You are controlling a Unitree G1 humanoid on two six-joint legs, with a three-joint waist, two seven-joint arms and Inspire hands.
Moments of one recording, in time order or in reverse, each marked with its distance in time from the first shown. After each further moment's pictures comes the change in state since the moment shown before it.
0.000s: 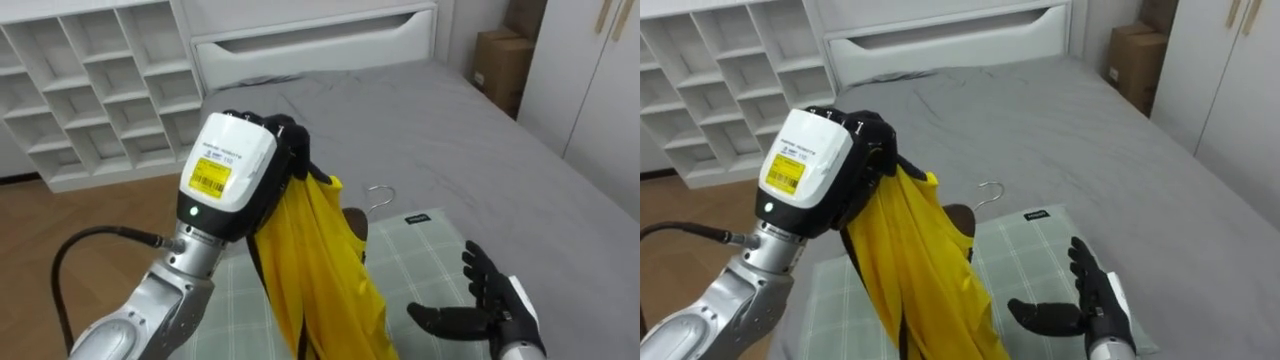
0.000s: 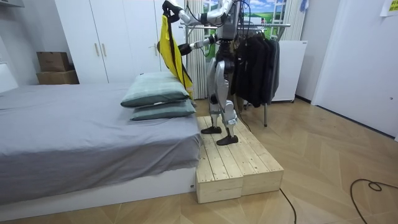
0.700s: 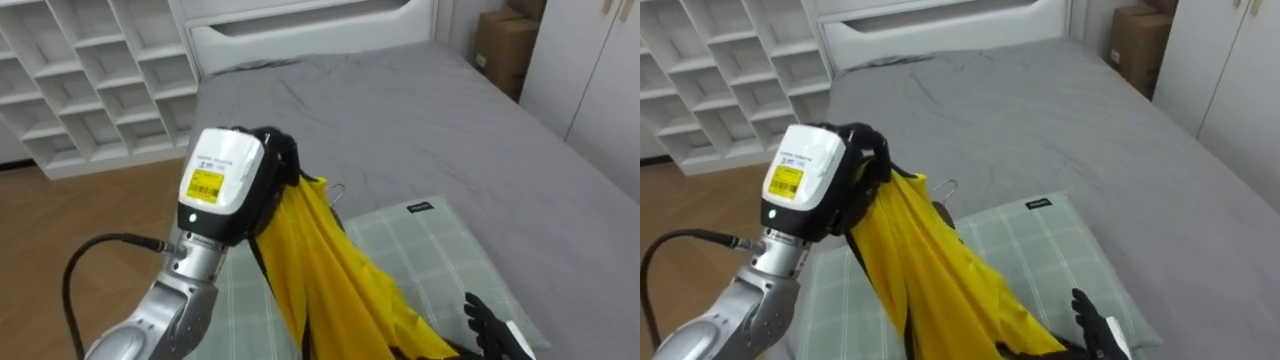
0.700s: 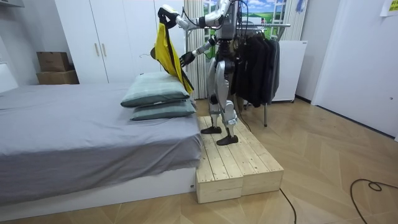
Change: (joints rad) left arm -0.005 -0.065 0.021 0.090 -0.060 -0.011 0.006; right arm 0.000 0.007 0.005 0.179 -0.118 0.000 0.046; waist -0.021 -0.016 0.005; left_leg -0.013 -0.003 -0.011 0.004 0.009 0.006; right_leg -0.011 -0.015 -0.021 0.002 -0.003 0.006
